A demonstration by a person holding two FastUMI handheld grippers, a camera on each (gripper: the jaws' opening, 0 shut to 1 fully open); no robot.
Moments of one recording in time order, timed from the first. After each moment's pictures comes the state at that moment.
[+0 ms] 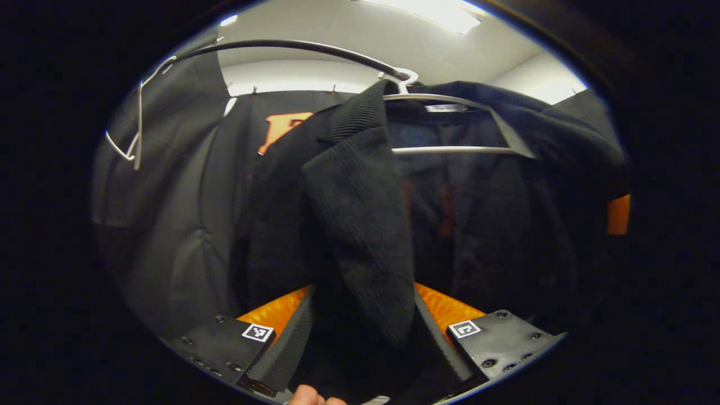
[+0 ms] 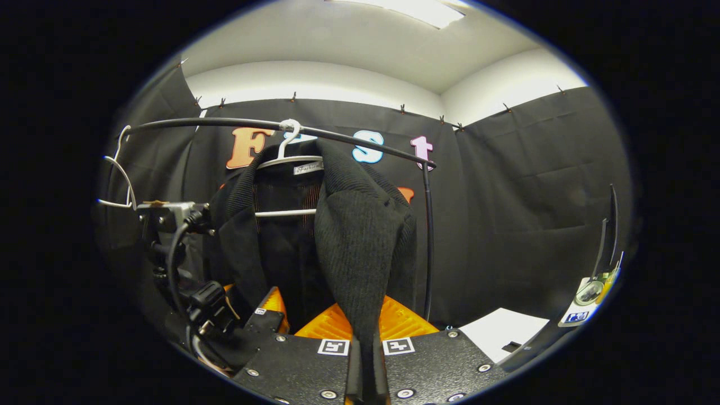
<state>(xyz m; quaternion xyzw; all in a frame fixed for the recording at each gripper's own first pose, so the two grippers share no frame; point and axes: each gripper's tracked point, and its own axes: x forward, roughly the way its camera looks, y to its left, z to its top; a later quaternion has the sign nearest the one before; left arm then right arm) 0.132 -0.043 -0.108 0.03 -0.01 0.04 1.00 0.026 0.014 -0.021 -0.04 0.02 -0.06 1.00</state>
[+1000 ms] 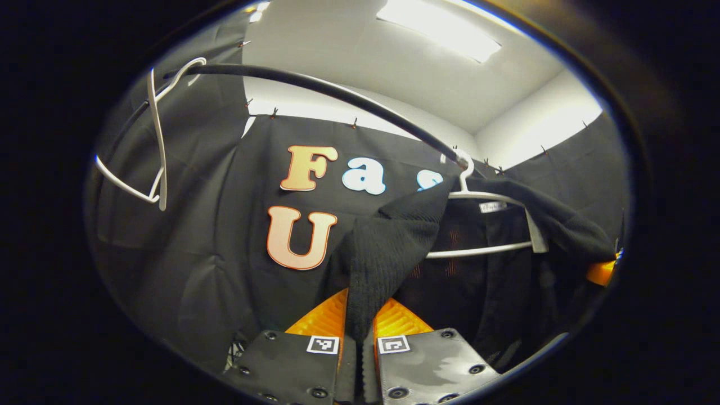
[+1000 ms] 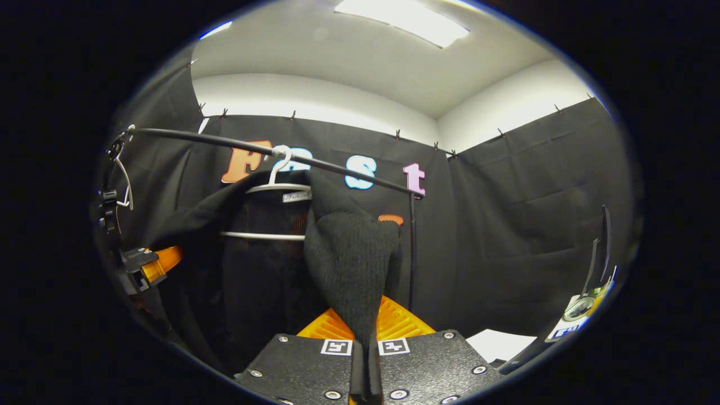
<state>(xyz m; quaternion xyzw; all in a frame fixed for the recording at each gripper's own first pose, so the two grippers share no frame) 0.084 0.034 0.010 -0.04 -0.08 -0.01 1.00 0.012 -0.013 0.036 -0.08 -0.07 -0.09 0.99</state>
